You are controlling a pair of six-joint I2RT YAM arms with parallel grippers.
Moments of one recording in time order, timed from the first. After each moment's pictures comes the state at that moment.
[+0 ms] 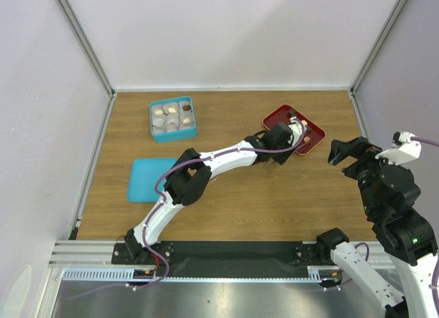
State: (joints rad) left arm -0.97 2.38 1.98 -0.29 -0.04 -0.05; right arm 0.41 0.52 1.15 -0.76 0.50 0.49
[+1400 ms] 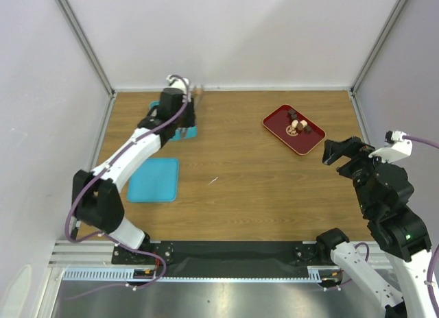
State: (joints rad) left arm -0.43 1.58 1.32 -0.28 -0.15 -0.21; right arm 0.41 0.52 1.09 -0.71 0.45 0.49
